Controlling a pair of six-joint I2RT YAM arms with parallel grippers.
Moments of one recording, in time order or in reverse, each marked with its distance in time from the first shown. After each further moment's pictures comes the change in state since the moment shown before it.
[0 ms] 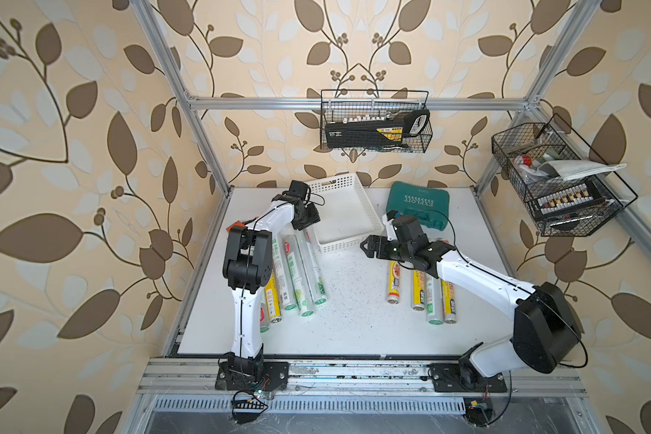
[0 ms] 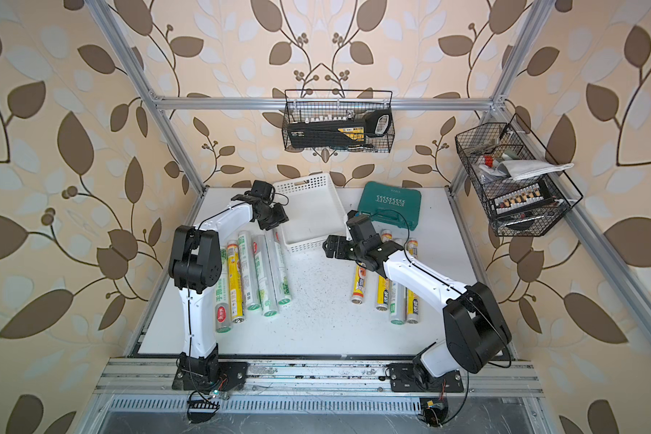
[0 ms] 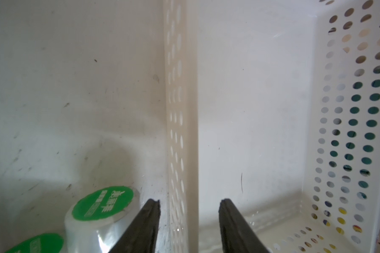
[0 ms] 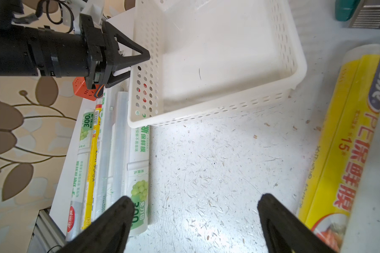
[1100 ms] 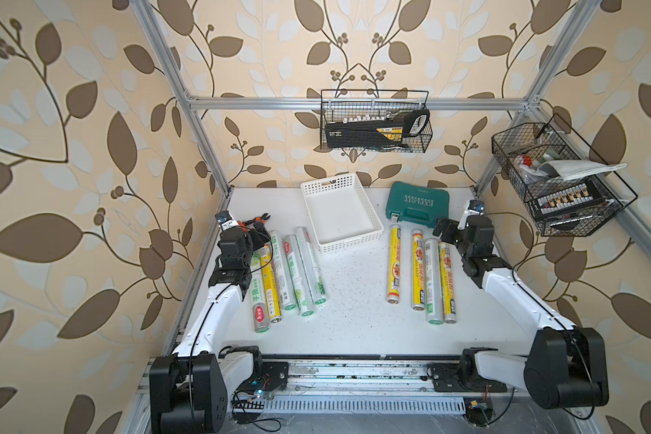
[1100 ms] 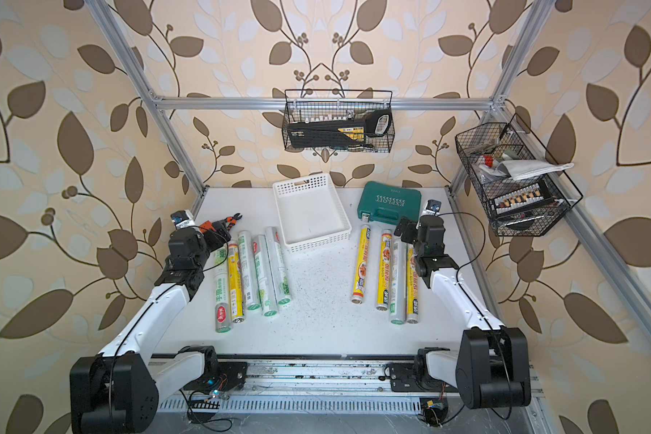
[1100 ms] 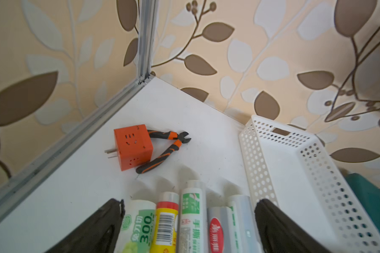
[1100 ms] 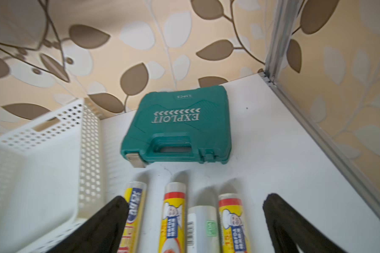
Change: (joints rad) left arm 0.285 -1.050 -1.014 0.615 -0.234 0.132; right arm -0.525 -0.272 -0.209 0.256 0.189 -0.265
